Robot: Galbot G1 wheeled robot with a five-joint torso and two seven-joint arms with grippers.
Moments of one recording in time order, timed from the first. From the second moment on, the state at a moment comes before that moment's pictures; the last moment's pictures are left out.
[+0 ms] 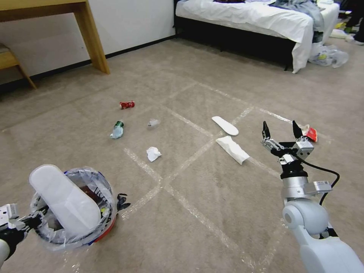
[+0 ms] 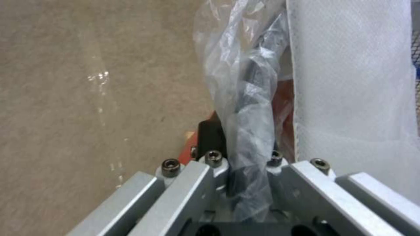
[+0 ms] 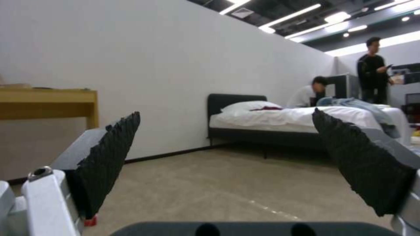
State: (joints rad) left arm 1.80 -1.16 -1.26 -2.22 -1.08 0.73 -0.15; right arm -1.26 1.10 0.56 1.94 0.47 0.33 0.07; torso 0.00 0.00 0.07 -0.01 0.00
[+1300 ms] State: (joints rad) left arm 1.77 -1.15 -1.25 -2.19 -1.06 0.73 -0.15; right arm -1.24 1.10 0.54 1.91 0.47 0.33 0.07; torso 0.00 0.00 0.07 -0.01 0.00
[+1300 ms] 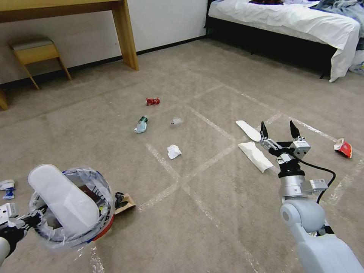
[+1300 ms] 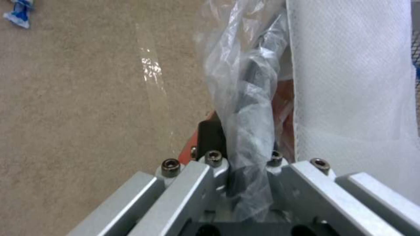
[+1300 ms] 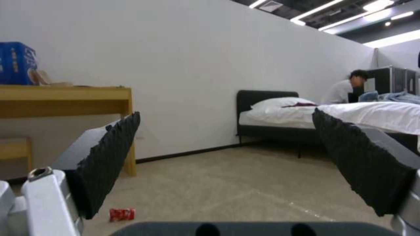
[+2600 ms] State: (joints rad) left arm 1.78 -1.16 -1.25 -2.20 -1.06 0.73 -0.15; right arm -1.25 1.10 0.55 1.92 0.47 0.33 0.07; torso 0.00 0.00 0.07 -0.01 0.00
